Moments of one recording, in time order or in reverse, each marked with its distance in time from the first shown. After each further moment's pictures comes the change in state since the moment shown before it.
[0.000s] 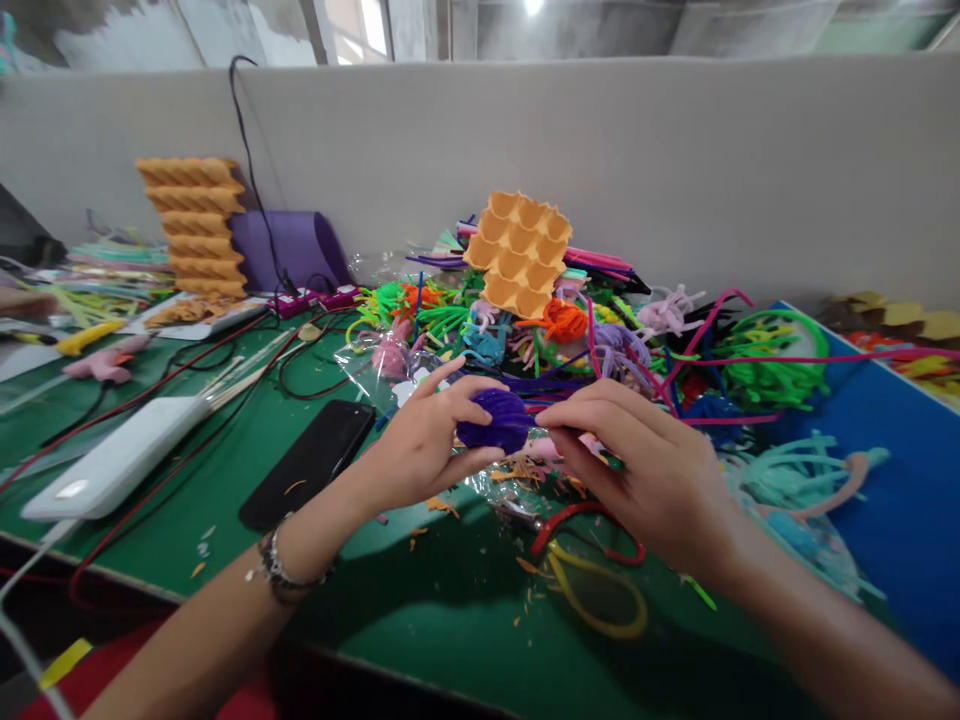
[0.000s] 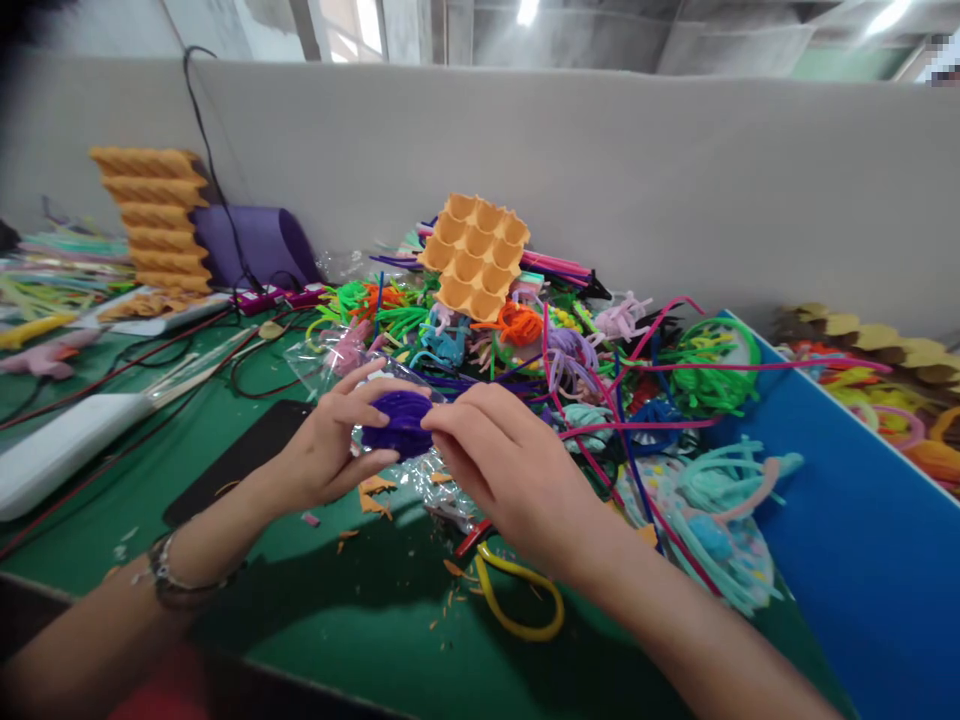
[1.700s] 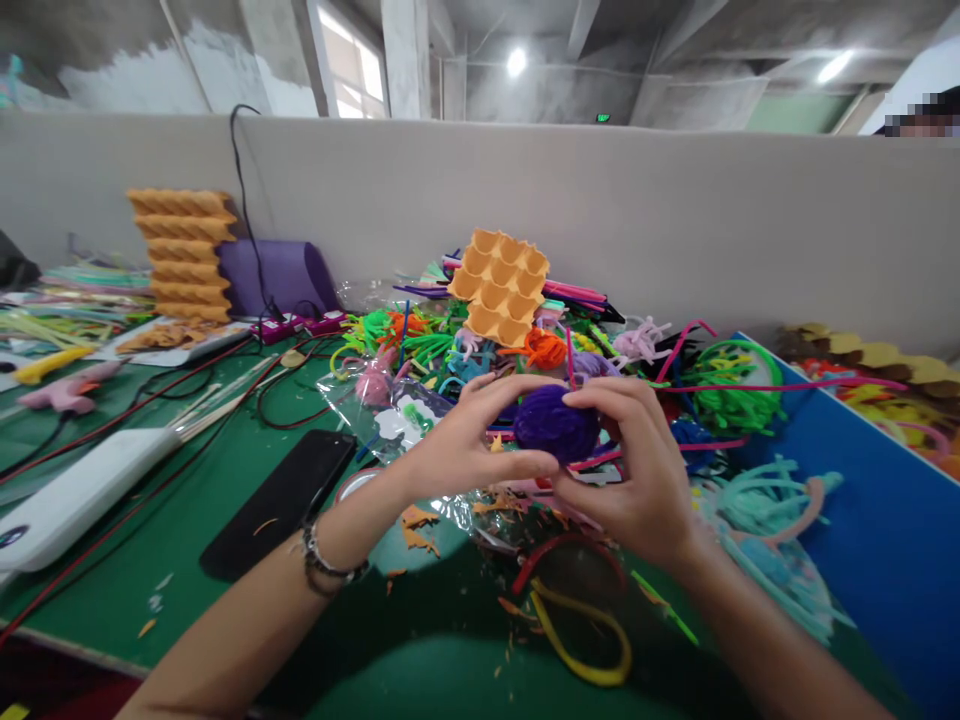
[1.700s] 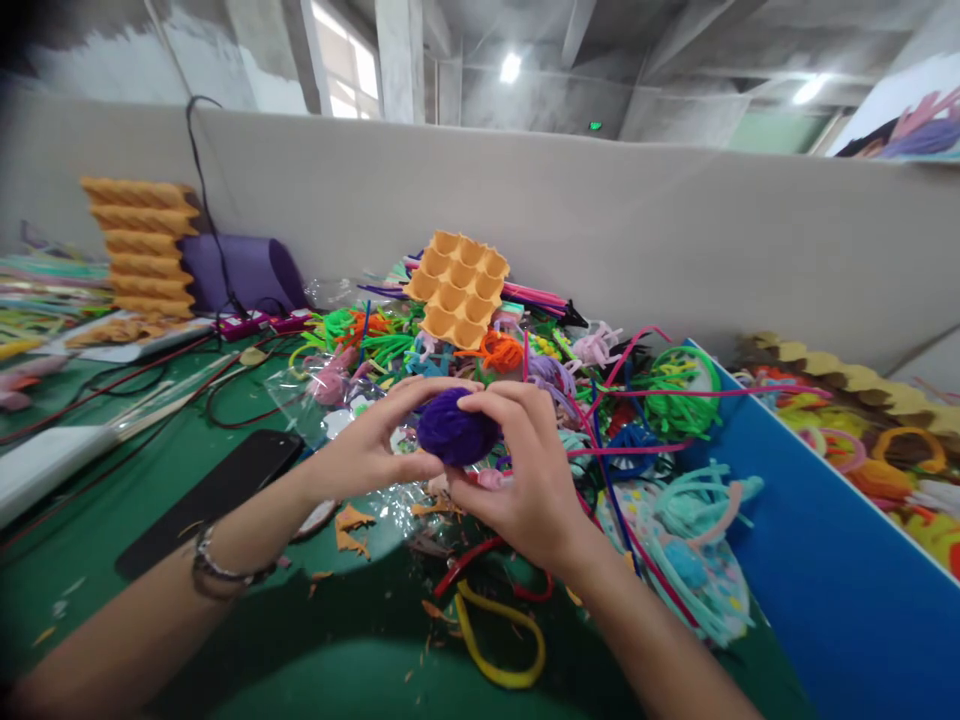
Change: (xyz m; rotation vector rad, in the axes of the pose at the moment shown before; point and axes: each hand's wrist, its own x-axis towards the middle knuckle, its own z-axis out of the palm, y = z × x) left_hand 0.055 0.009 0.020 -0.617 -0.147 -0.412; right_hand -0.013 0.025 0.007 0.009 0.208 0.172
